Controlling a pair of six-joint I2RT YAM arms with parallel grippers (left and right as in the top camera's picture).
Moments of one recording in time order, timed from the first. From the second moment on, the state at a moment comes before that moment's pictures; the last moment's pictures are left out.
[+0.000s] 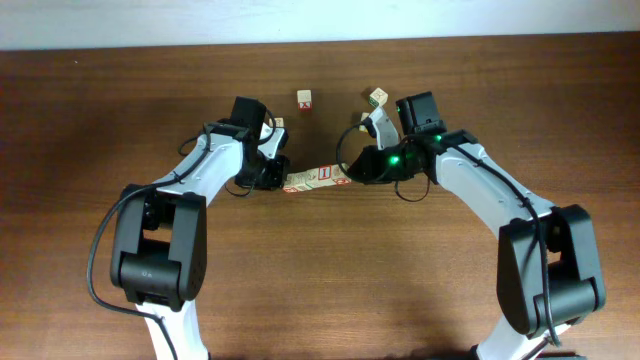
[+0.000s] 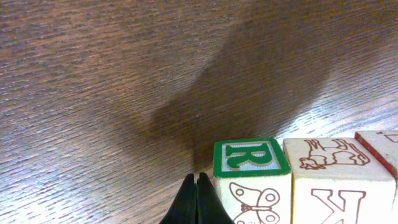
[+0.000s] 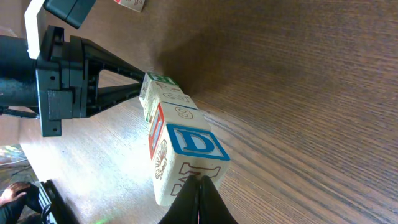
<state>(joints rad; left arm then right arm) -0.24 2.06 1.40 -0.72 0.29 -0.05 0.27 1.86 1.25 -0.51 -0.66 0.20</state>
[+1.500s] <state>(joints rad) -0.27 2.06 1.39 -0.72 0.50 -0.05 0.41 1.81 1.35 -0.47 -0.68 0.27</state>
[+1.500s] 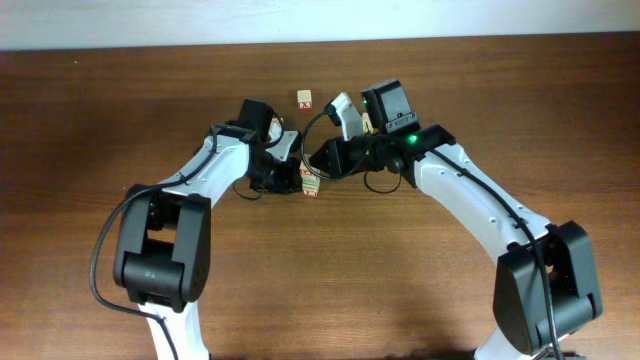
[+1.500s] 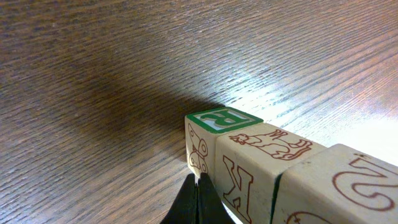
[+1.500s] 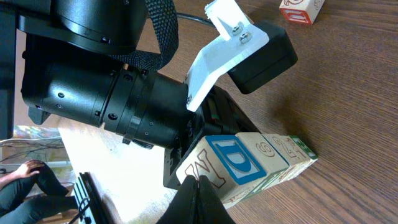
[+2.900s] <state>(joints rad) -0.14 2.05 1.71 -0.85 0.37 -0.12 0.42 1.81 1.43 -0.61 -0.54 0.26</state>
